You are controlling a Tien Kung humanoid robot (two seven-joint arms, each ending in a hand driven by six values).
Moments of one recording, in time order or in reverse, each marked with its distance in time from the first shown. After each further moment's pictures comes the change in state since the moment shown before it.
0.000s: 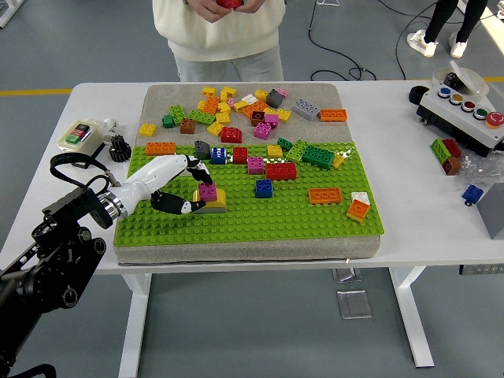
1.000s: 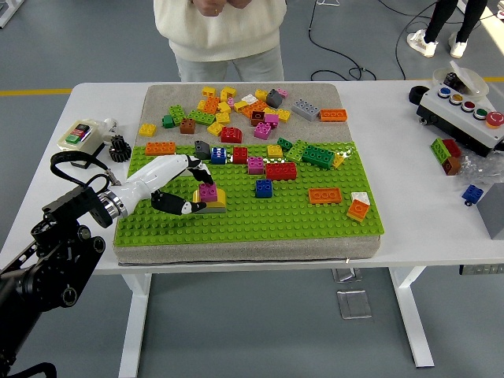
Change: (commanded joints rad) left arm -0.004 0.000 -0.008 -0.002 0.005 -0.024 -0.009; right arm 0.002 0.000 0.007 0.000 0.001 0.004 0.002
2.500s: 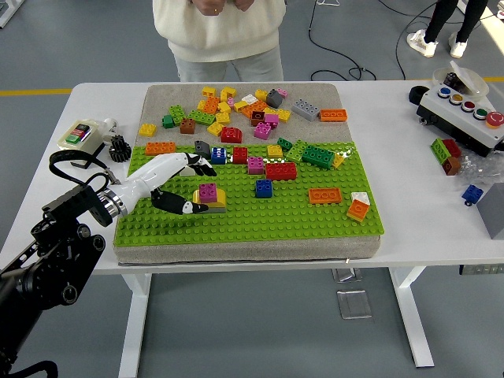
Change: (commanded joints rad) left arm -0.007 -0.006 -0.009 0.014 -0.018 -0.003 -0.007; right arm -0.001 0.002 -0.004 0.000 0.001 -0.003 -0.001
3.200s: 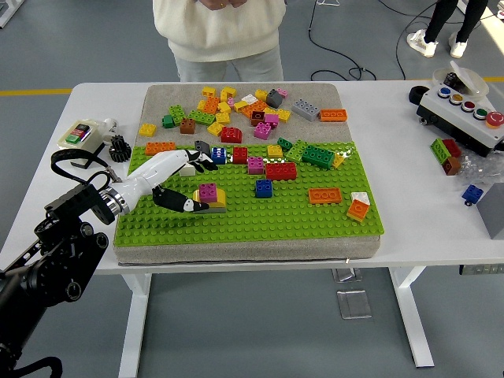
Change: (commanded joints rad) left arm -0.019 -0.015 -0.009 0.037 0.003 0.023 0.000; right arm 0.003 -0.001 0.001 0.000 0.003 -0.002 -0.005
